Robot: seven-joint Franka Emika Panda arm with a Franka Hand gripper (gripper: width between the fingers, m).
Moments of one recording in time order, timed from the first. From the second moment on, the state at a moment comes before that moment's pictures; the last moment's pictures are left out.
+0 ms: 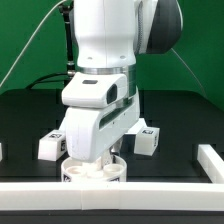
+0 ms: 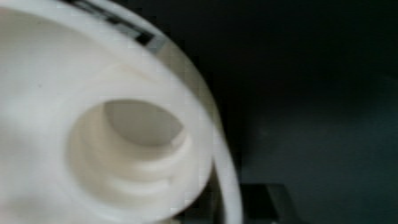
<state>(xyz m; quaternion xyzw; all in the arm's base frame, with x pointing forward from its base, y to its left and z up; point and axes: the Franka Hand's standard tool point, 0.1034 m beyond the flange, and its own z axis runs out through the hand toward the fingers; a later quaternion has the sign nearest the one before) 0.567 -0.024 0.012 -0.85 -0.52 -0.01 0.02</state>
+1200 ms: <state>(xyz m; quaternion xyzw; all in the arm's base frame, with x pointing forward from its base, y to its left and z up) 0.581 0.102 0.012 -0.85 -0.52 -0.02 0.03</state>
